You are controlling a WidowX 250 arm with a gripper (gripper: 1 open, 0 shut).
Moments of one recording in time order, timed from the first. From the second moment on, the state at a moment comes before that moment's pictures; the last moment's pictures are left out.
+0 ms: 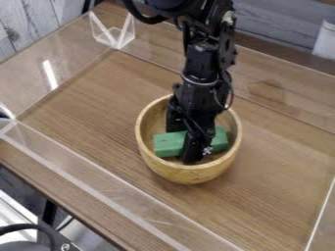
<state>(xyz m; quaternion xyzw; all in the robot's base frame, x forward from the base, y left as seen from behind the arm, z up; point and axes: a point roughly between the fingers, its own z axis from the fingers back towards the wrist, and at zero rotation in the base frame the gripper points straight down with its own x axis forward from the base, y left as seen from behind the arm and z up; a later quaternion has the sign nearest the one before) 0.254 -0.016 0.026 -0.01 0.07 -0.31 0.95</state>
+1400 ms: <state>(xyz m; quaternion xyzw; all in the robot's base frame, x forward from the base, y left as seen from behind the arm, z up) 0.254 -0.019 0.020 -0.04 0.06 -0.32 0.94</state>
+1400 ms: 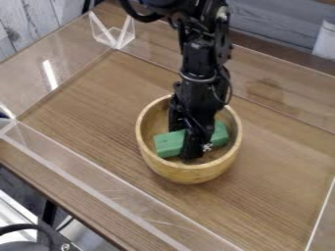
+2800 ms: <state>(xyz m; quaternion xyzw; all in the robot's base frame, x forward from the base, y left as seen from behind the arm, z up) 0.256 -0.021 0.025 -0.03 0.04 -0.32 0.95</state>
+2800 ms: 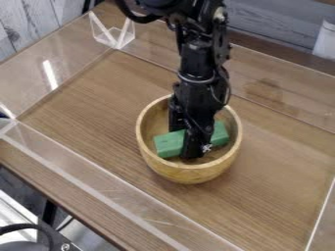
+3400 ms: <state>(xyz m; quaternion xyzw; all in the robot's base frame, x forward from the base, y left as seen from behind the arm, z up) 0.257 -0.023 0.028 -0.03 0.03 -0.32 0.95</state>
